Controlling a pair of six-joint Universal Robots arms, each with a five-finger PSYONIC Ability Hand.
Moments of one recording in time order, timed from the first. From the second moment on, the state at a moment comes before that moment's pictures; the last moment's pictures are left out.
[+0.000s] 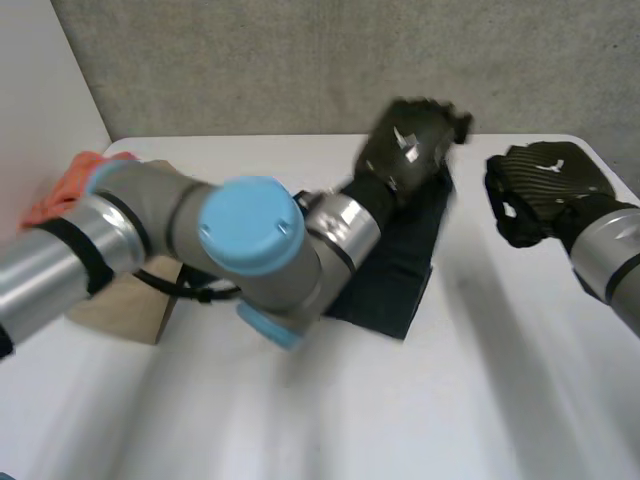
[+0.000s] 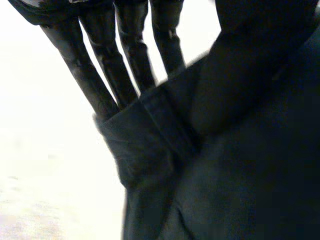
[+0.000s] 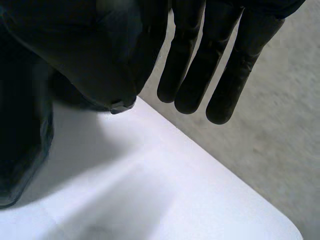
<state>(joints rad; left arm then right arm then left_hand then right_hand) 3.92 -2.39 -0.90 3.63 -1.35 3.24 1.86 -1.49 1.62 0.02 1.39 2.81 0.88 0.90 0.92 0.91 0.73 1.01 1.18 1.18 1.19 1.00</state>
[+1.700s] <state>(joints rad) 4.26 -2.14 -1.37 3.03 -1.40 3.65 1.82 -0.84 1.25 0.12 1.42 3.00 1.08 1.19 1.19 1.19 1.01 0.91 1.17 1.18 1.18 0.96</state>
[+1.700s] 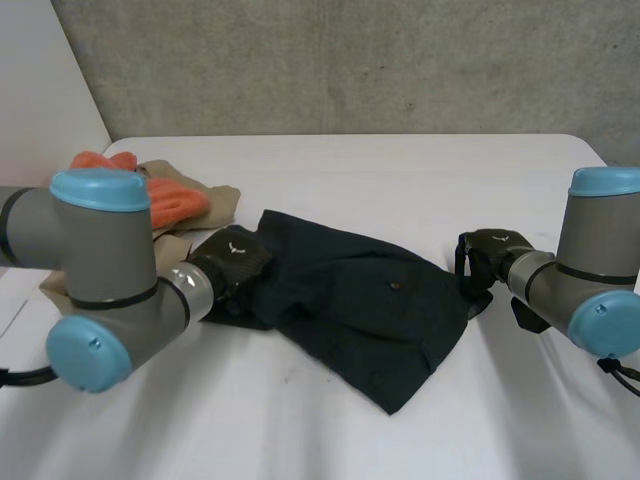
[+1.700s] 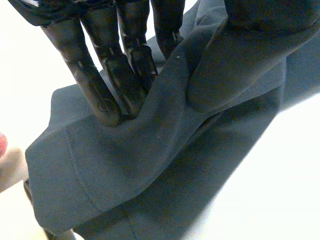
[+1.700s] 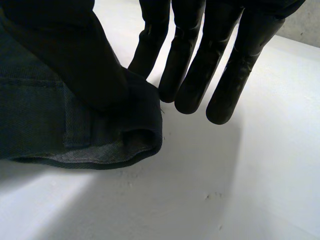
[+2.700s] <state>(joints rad) 4.30 -2.18 -1.34 3.15 -1.41 3.63 1.96 -1.20 1.51 0.06 1.24 2.80 0.30 0.30 0.29 0.29 0.12 0.99 1.18 1.18 1.19 1.00</state>
